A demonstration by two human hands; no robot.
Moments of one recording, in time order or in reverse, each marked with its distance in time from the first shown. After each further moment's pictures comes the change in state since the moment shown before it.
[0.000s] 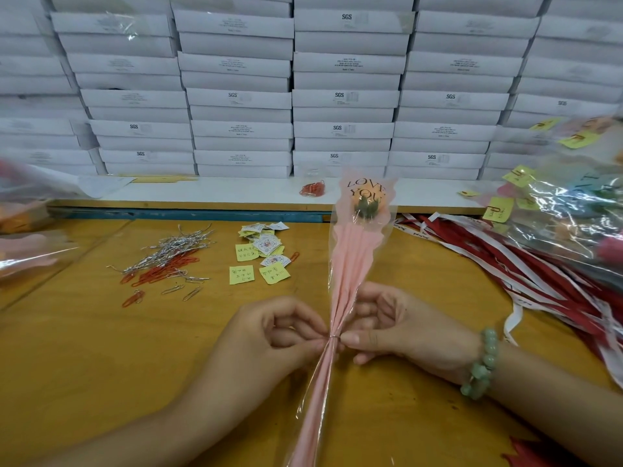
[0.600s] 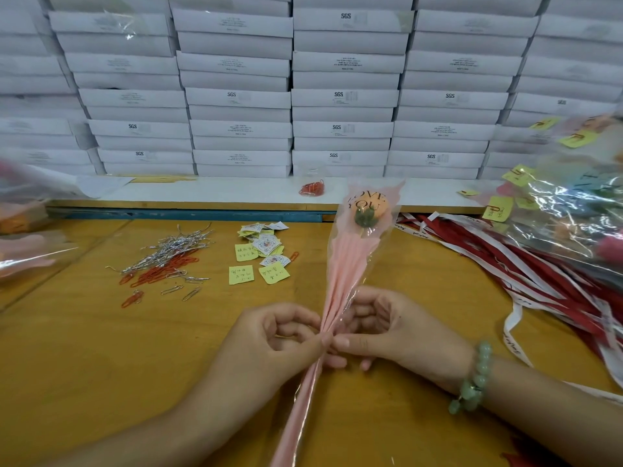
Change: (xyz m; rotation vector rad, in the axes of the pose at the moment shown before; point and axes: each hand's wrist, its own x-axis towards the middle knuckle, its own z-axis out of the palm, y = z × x) left_hand -0.002 0.005 0.008 -0.190 -0.001 -0.104; right_hand -0.002 0.001 0.012 -0.204 0.104 -0.088
